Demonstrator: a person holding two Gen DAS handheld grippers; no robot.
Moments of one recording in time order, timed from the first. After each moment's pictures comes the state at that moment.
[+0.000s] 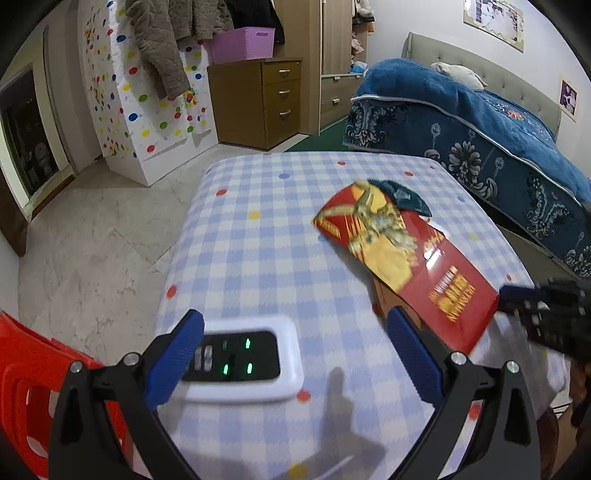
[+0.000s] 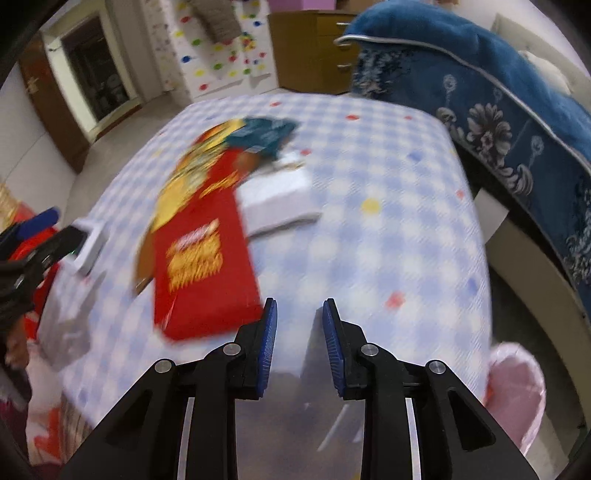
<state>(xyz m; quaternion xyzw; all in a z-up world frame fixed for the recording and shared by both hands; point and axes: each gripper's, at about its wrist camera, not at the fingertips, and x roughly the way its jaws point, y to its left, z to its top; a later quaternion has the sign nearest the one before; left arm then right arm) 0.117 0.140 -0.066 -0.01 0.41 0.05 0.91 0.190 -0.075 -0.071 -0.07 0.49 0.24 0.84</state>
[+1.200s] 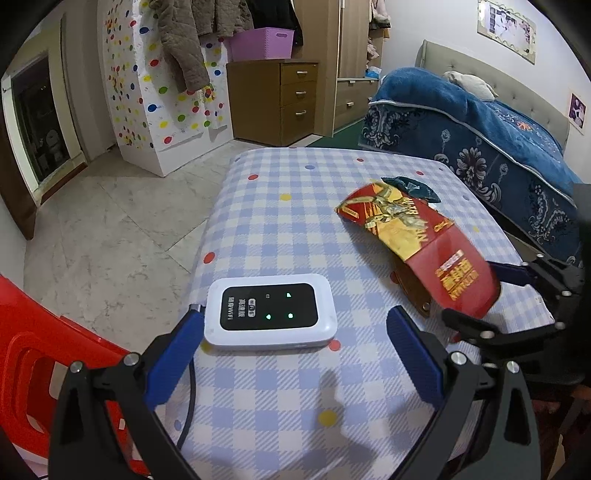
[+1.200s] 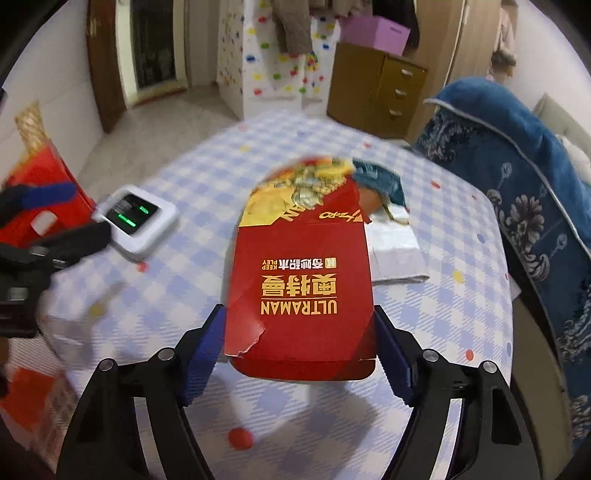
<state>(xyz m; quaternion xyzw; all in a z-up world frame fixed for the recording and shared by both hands) 0.080 0.161 -0.060 -0.03 0.40 0.07 0.91 0.155 0.000 -0.053 -0.16 0.40 0.29 0.86</state>
